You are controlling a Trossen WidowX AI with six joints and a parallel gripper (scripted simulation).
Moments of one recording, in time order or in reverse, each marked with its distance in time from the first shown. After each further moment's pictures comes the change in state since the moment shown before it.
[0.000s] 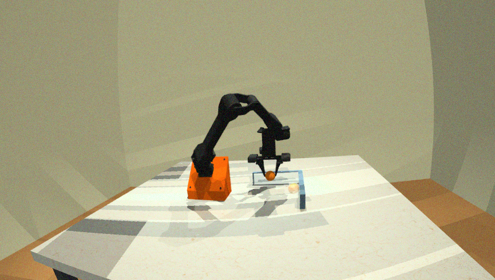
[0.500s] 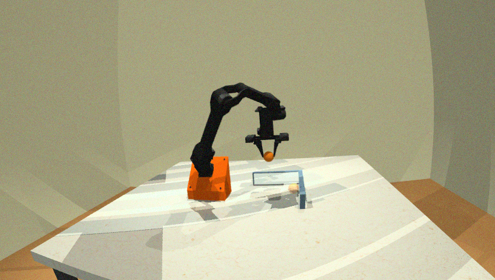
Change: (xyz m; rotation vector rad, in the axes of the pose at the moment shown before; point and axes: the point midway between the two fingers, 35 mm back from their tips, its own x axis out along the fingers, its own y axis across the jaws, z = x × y) arm -0.090 0.004 -0.002 0.003 -0.003 -0.011
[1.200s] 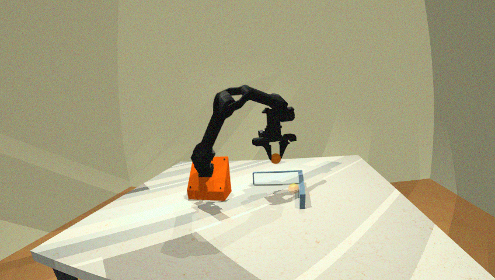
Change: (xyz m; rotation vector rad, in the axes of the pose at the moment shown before) arm 0.006 -0.033 -0.018 -0.474 -0.014 0.002
